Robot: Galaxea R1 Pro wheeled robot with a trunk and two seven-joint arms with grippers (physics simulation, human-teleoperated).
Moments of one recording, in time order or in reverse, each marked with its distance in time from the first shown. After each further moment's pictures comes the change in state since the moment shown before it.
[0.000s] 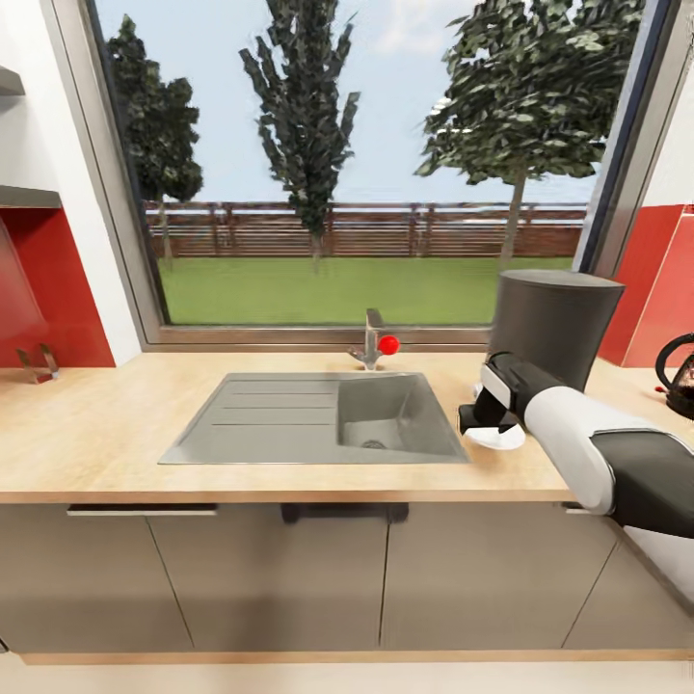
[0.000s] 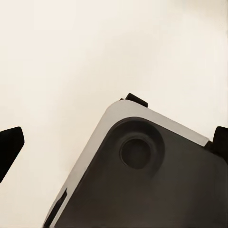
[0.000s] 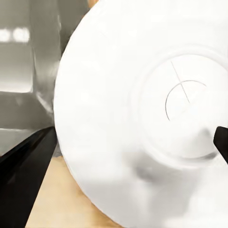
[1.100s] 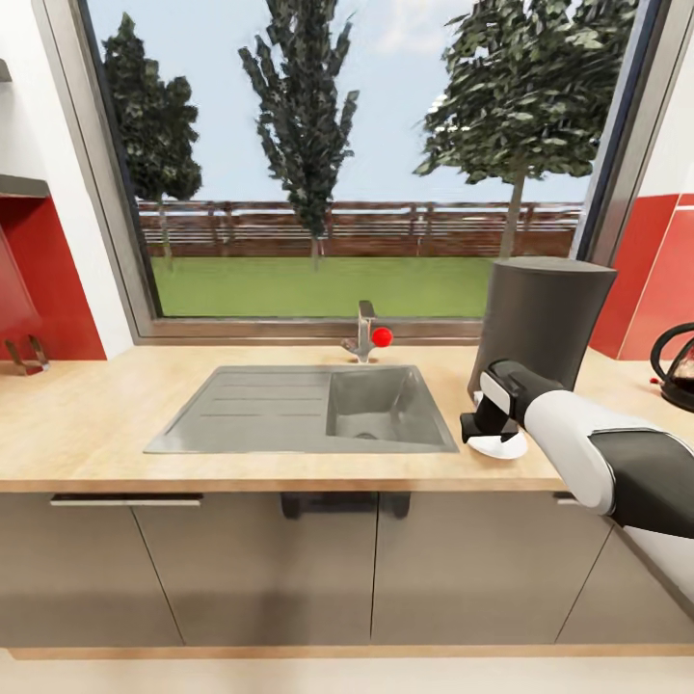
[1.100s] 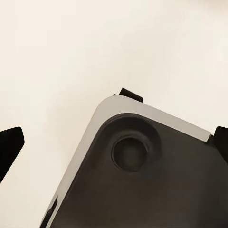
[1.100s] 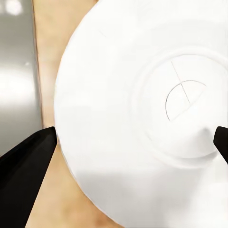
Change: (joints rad) left arm 0.000 -0.012 0.000 0.002 -0.056 0.003 -0.001; right arm 0.000 -0.001 0.000 0.054 0.012 -0.015 0.000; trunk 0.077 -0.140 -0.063
